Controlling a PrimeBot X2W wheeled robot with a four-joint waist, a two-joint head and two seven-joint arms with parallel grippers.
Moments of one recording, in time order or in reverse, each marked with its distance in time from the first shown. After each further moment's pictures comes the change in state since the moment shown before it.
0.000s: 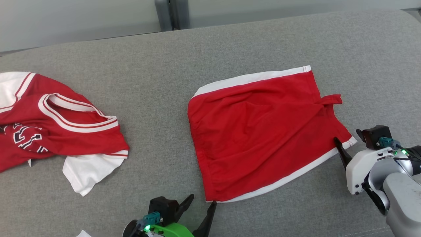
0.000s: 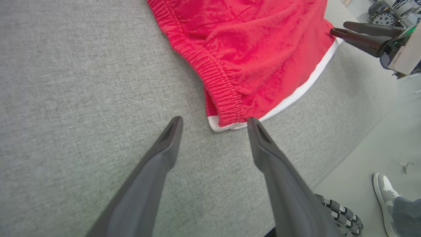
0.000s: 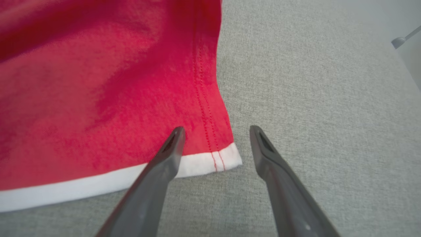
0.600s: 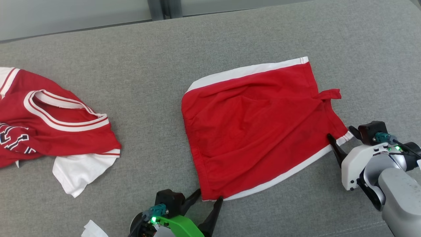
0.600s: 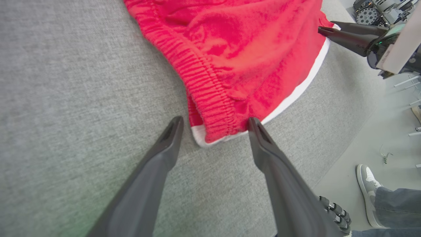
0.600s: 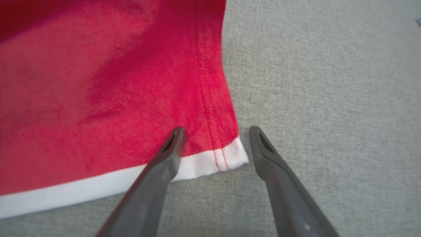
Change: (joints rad) left arm -0.085 -0.004 -0.053 0.096 -0.056 -0.003 -0.033; right arm -0.056 -0.009 0.098 0.055 0.098 0.000 -0.013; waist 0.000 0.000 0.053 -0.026
